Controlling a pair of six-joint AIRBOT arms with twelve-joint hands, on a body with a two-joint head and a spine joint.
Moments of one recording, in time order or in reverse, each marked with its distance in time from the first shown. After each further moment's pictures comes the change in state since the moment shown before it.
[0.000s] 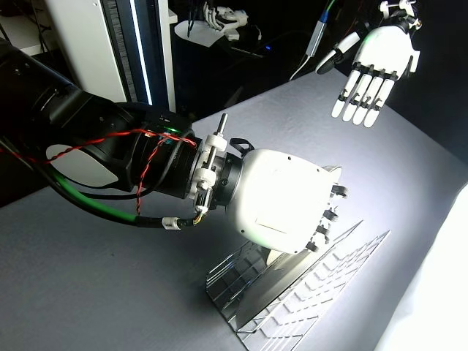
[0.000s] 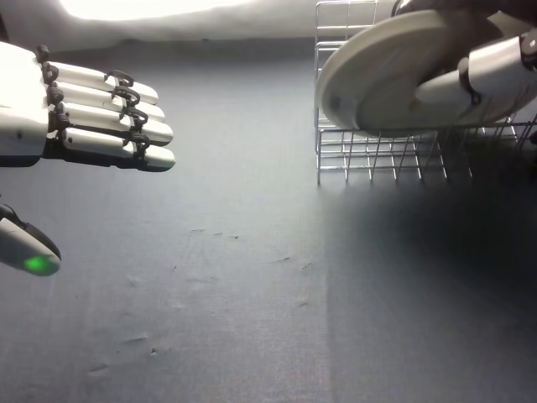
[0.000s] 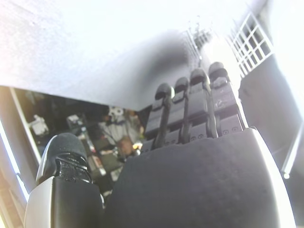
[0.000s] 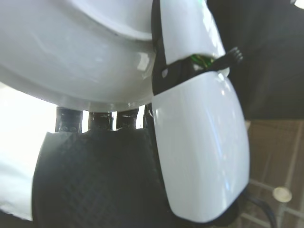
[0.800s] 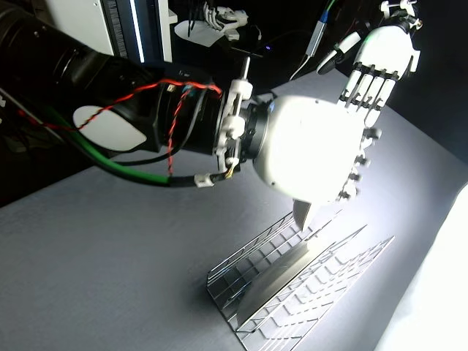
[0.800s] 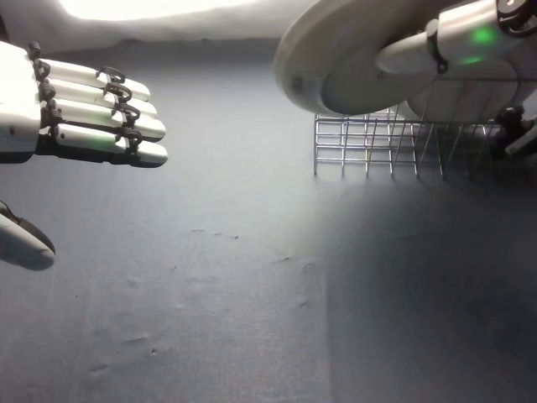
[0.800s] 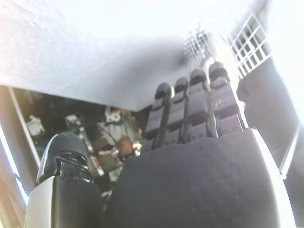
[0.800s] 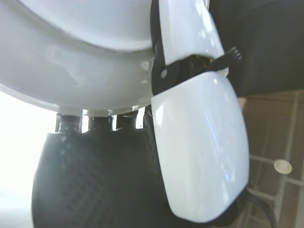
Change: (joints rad) left arm 0.000 0.003 0.016 0.000 -0.005 -0.009; right arm 0.109 -0.004 -0.057 0.127 -0.040 0.011
